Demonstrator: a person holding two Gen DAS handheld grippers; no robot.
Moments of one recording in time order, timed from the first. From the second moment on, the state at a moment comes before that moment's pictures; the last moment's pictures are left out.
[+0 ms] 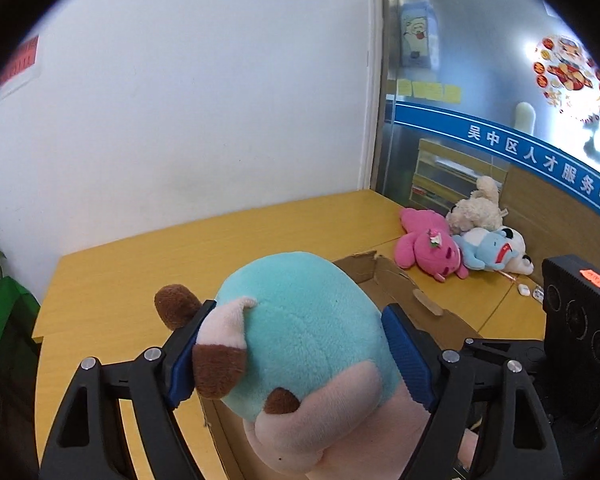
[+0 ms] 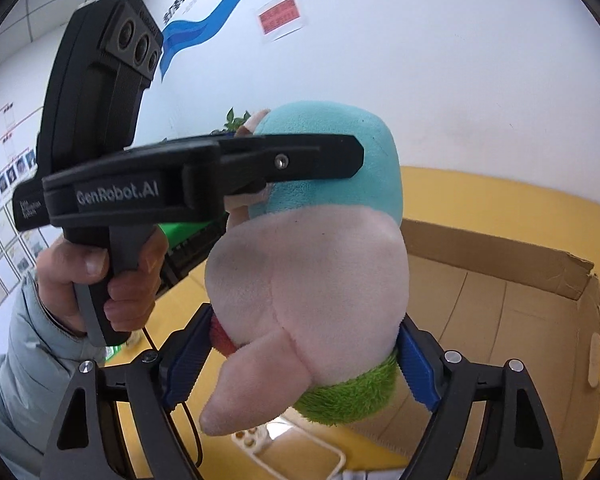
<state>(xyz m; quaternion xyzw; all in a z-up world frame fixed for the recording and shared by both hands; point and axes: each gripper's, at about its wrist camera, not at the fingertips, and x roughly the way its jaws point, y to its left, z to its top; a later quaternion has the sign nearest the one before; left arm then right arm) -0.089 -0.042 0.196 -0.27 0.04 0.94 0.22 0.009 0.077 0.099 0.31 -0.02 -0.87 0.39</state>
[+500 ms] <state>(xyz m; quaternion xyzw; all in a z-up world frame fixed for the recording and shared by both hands) -0.231 -0.065 0.120 -0.36 0.01 0.91 0.22 -0.131 0.044 0.049 0.39 -0.09 -0.85 0.35</state>
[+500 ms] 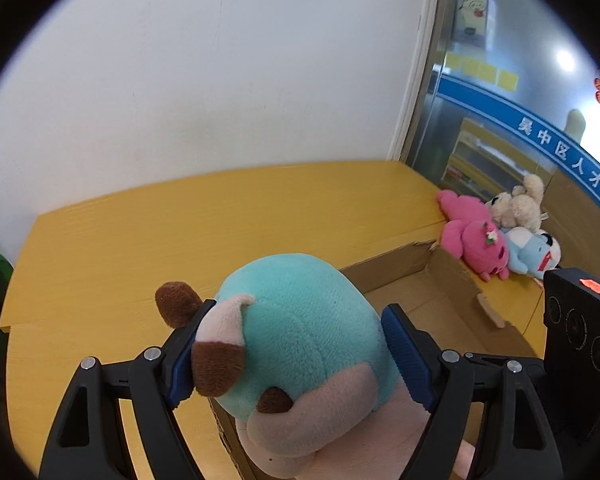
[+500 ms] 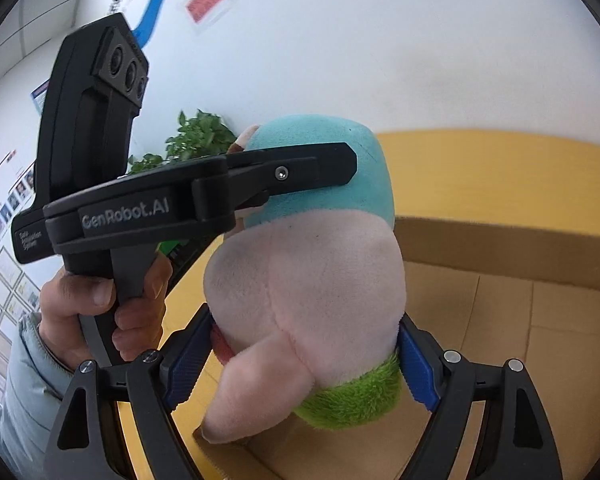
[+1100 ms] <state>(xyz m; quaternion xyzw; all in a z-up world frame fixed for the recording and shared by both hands) -0.305 -0.033 0.019 -0.49 0.10 0.86 0.14 -0.200 0.021 -0.074 0.55 -0.19 -0.76 0.30</state>
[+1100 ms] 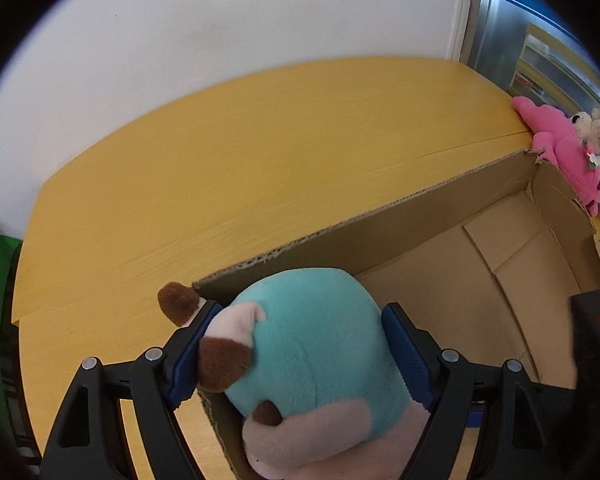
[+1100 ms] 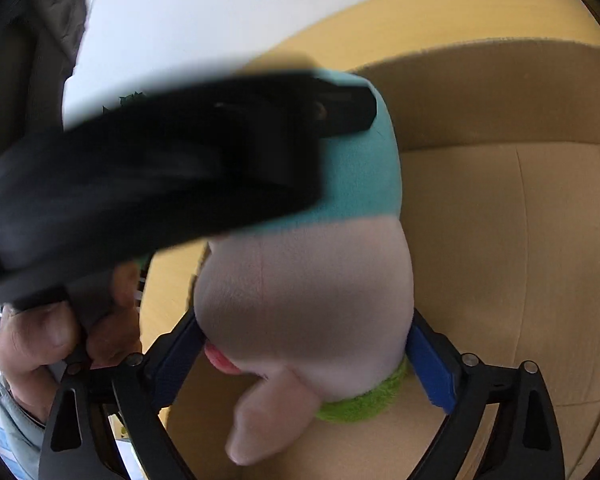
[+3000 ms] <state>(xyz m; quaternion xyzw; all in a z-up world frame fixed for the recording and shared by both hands) 0.064 0.040 0.082 -0.29 0.00 0.95 0.08 0.054 0.210 0.047 0.30 0.05 -0.94 0.16</state>
